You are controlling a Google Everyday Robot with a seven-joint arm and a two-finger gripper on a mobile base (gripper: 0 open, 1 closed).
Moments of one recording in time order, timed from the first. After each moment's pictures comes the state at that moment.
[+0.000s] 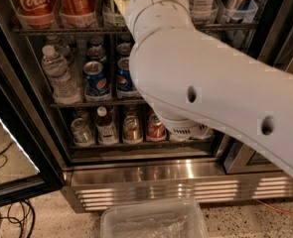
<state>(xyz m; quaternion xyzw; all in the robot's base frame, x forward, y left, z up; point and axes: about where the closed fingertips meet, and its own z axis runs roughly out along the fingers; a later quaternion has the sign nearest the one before) 0.579 -0.017 1.111 -0.17 0.63 -0.12 0.75</state>
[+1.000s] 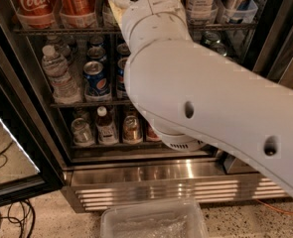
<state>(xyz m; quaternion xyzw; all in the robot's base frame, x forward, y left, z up) 0.564 -0.012 1.096 -0.13 0.65 -0.07 0.74</state>
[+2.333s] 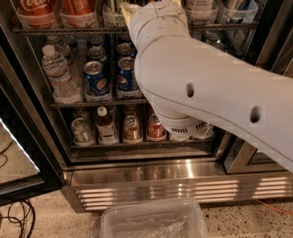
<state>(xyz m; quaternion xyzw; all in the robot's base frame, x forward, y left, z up) 0.597 -0.023 1.074 -0.13 0.67 -0.07 0.73</state>
